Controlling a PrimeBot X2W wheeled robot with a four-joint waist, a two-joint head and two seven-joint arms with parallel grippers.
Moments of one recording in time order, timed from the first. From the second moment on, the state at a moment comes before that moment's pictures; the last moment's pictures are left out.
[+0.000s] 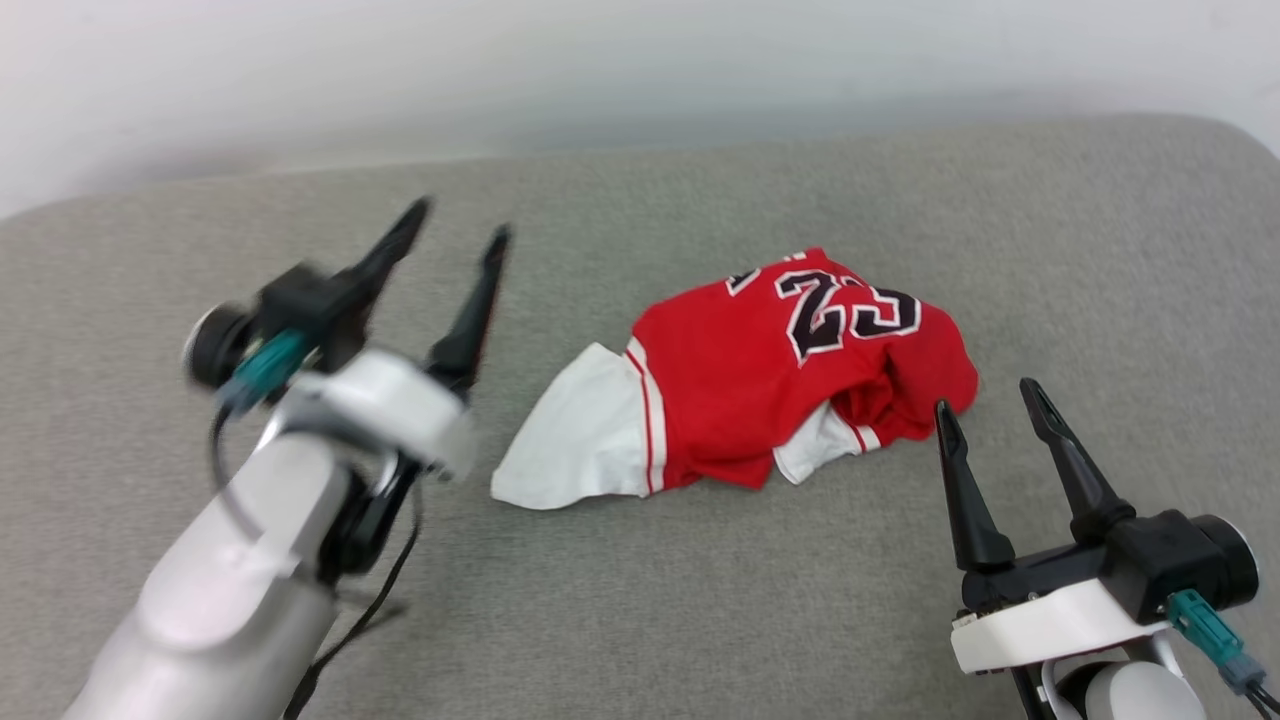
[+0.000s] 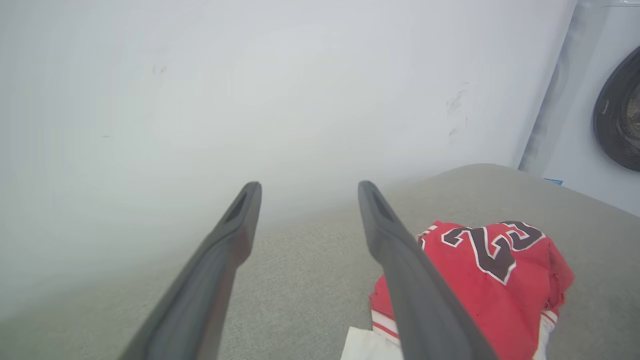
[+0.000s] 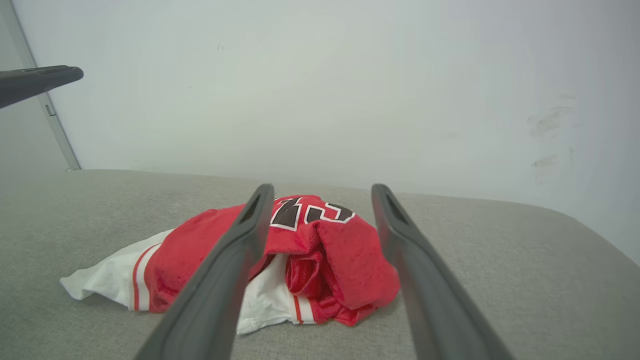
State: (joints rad) left arm -0.64 0.44 -0.63 0.32 -0.62 0.03 -0.26; right arm -0.08 -0.05 0.07 0.03 0.04 0.13 -0.26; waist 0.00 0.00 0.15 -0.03
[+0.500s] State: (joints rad) left arm 0.01 0.30 -0.25 -0.06 -0.44 0.02 -0.26; right arm 0.00 -0.05 0.07 -0.03 0.02 0.13 -0.26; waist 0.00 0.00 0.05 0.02
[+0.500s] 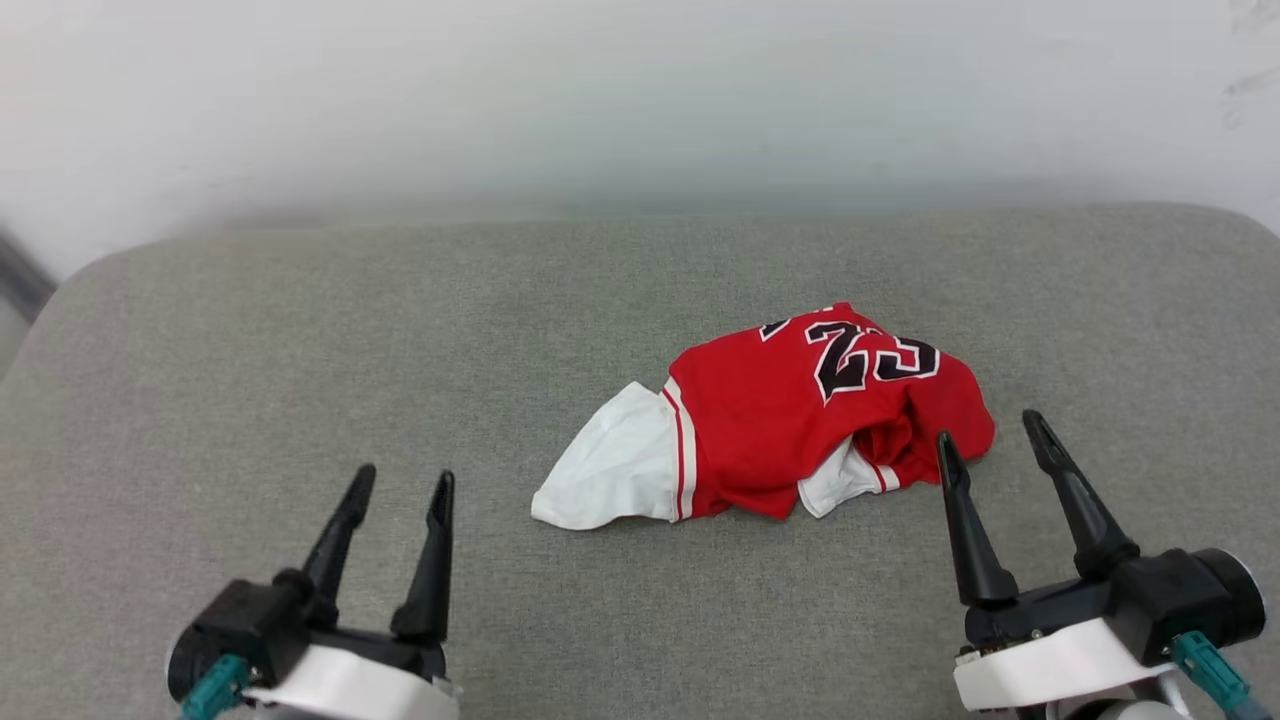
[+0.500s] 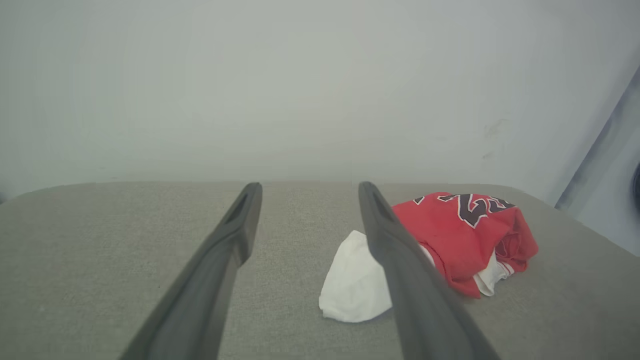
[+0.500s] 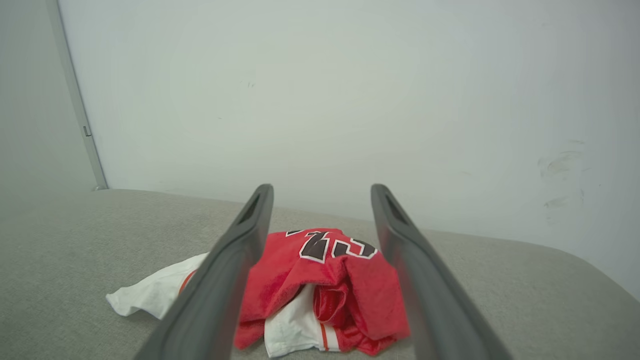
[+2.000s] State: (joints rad) left arm -0.32 0.35 -0.31 0.06 -0.44 -0.04 0.60; right arm -0.07 -0.05 0.14 -0.08 -0.03 0.13 -0.26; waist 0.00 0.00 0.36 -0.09
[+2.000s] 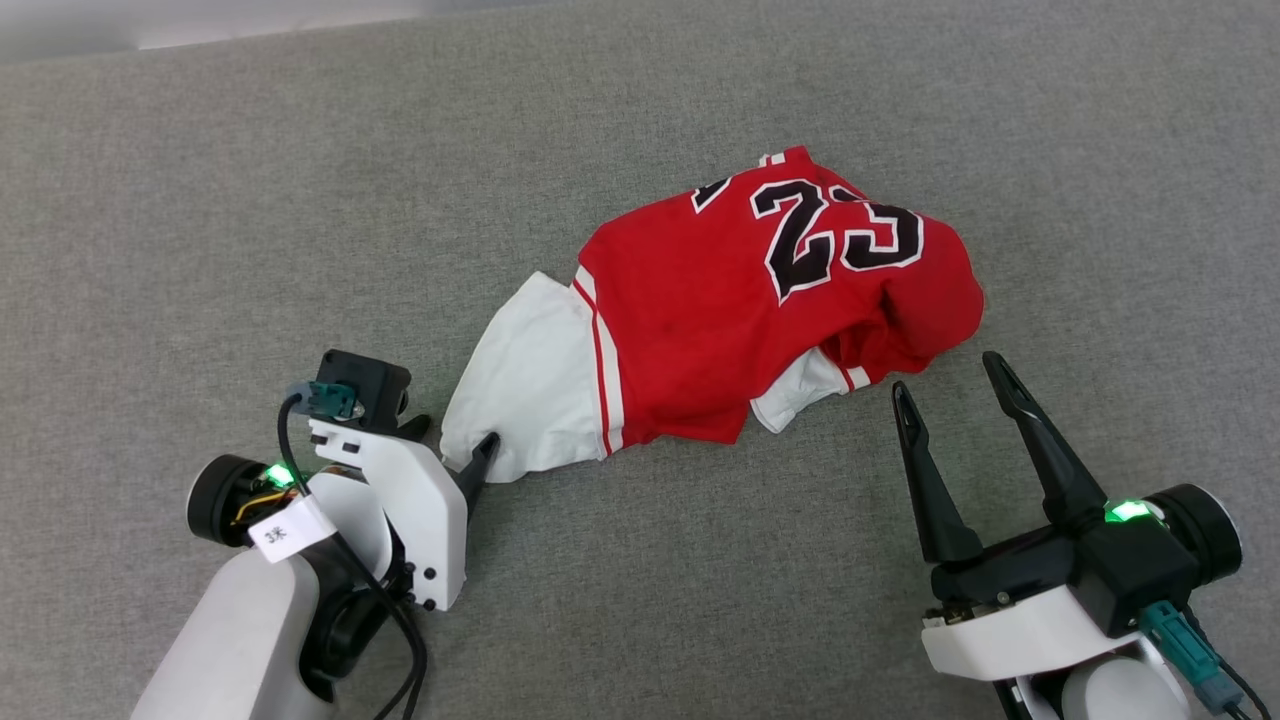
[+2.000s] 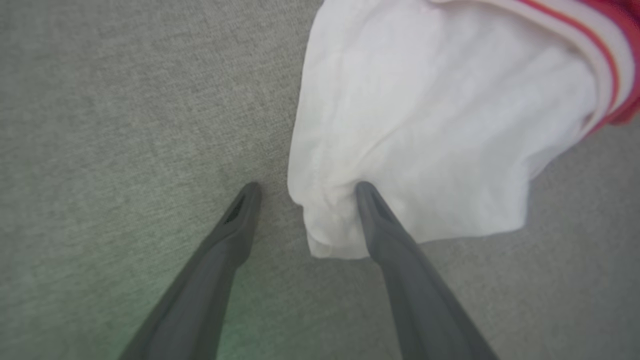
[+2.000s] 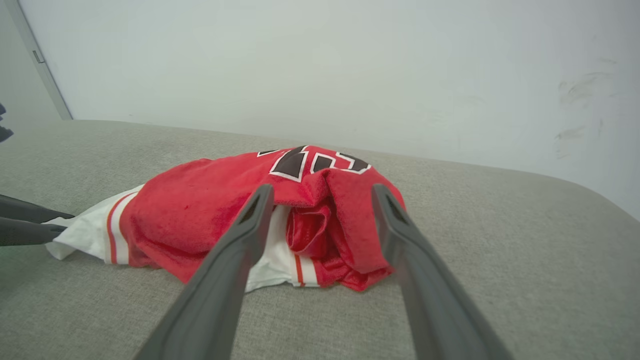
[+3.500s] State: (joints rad) left arm -0.08 0.31 -0.21 0.00 -0.38 -0.10 -0.26; right arm -0.01 -0.05 0.12 0.00 -0.02 0.13 -0.26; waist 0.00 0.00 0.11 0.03
